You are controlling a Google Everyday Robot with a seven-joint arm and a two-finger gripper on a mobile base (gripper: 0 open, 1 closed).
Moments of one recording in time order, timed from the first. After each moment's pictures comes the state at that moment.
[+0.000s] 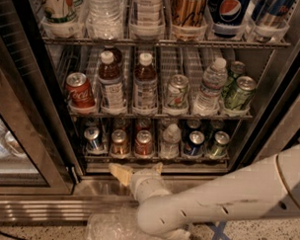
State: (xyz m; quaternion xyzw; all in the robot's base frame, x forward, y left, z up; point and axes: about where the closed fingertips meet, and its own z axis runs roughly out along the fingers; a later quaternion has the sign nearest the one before) arm 0.533 0.036 0.611 -0.03 0.85 0.16 0.50
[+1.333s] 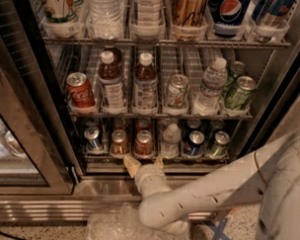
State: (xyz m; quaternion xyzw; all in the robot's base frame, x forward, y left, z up) arm 0.578 0.018 0.586 -0.01 0.82 0.14 0.55
